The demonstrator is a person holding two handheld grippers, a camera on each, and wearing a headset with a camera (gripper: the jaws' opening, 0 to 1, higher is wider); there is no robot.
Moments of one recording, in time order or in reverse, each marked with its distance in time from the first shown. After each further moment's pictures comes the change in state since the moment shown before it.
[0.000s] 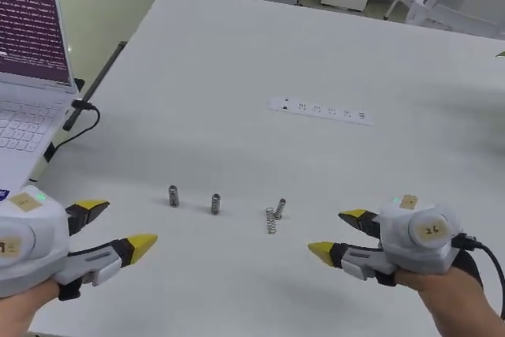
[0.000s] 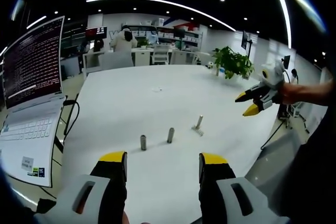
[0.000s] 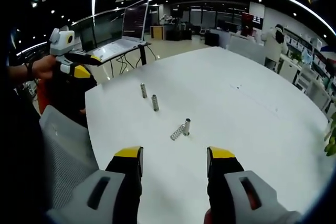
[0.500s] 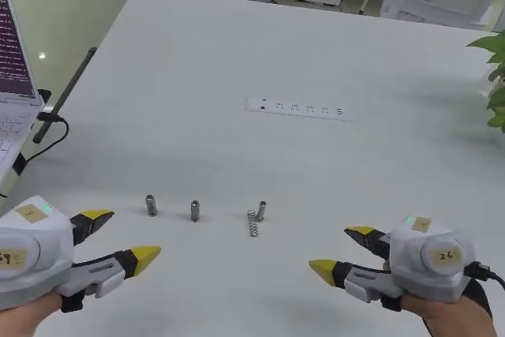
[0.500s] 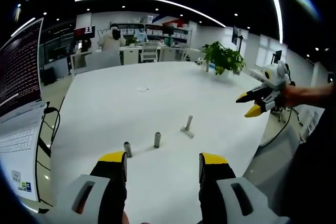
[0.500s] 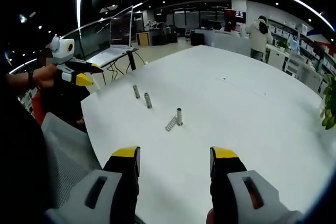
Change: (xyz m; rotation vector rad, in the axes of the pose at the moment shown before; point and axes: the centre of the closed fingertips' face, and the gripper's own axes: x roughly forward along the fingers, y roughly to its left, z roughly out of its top) left arm 0.031 -0.025 0.009 0.040 0.024 -0.084; right arm -0.025 -0.006 -0.024 0.119 -0.037 -0.063
